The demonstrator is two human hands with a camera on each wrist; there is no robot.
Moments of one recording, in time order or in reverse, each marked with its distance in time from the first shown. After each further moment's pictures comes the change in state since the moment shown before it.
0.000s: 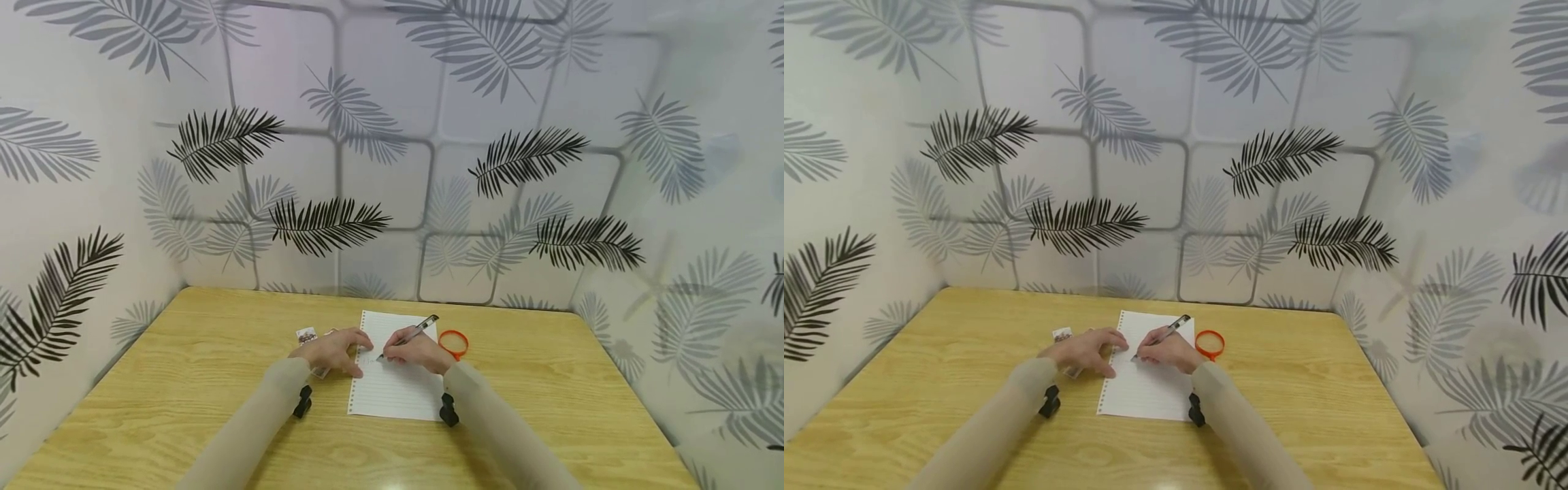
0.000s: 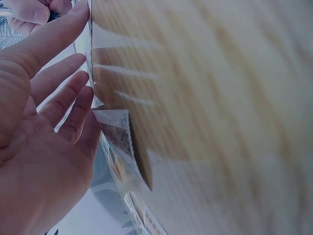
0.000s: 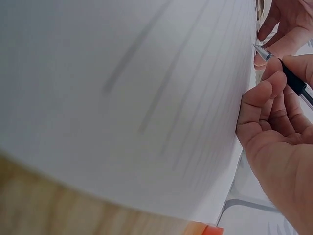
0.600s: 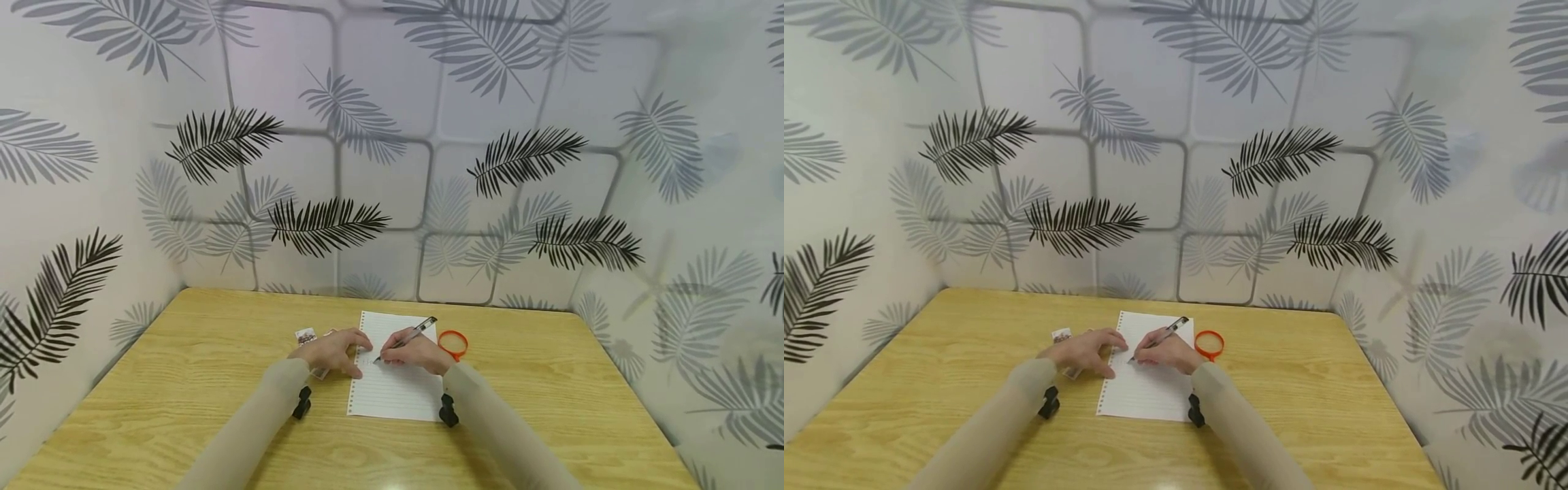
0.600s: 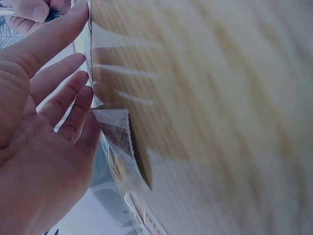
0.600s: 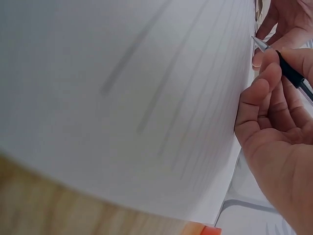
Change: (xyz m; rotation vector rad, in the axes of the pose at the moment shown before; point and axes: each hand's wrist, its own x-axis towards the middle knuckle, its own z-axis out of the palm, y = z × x) left_hand -0.001 0.001 0.000 0.007 -0.006 0.001; right_hand -0.002 -0.001 0.000 0.009 -0.049 -0.045
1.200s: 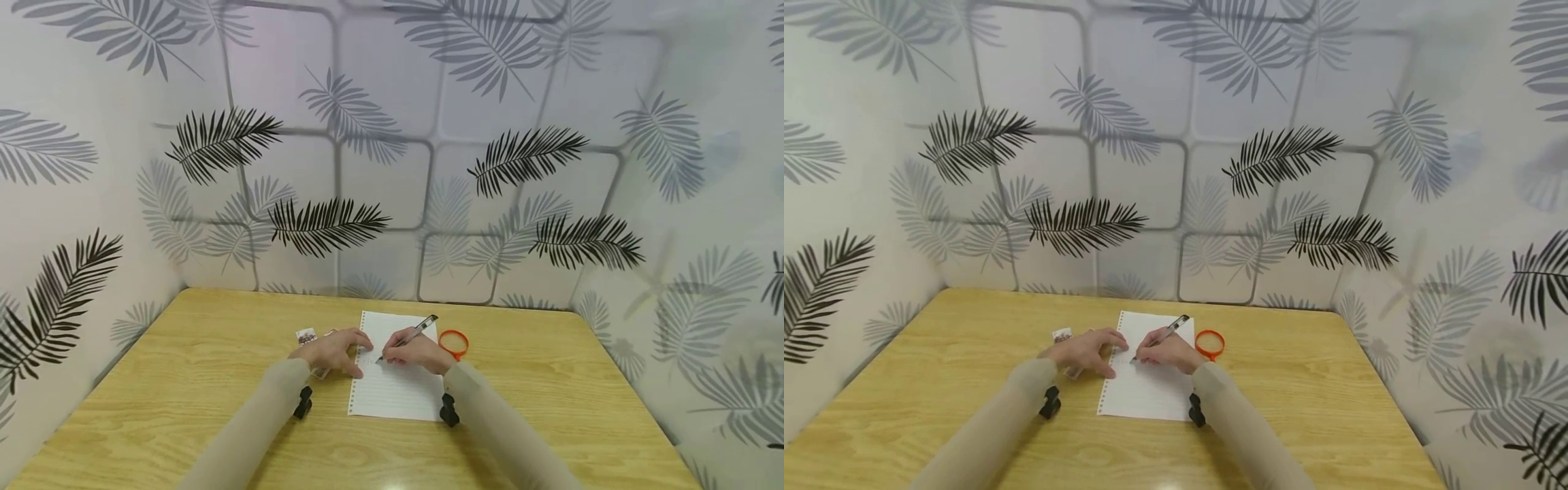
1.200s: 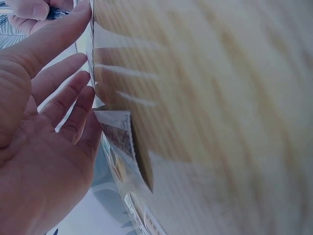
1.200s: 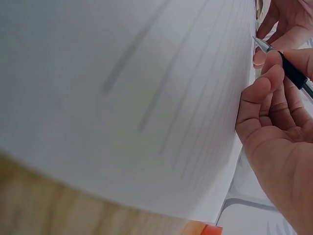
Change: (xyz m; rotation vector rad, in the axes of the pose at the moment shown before) left_hand 0.002 -0.001 0.000 -0.004 0.006 -0.013; right_hand 0.003 0.001 -0.001 -0.003 0.011 0.038
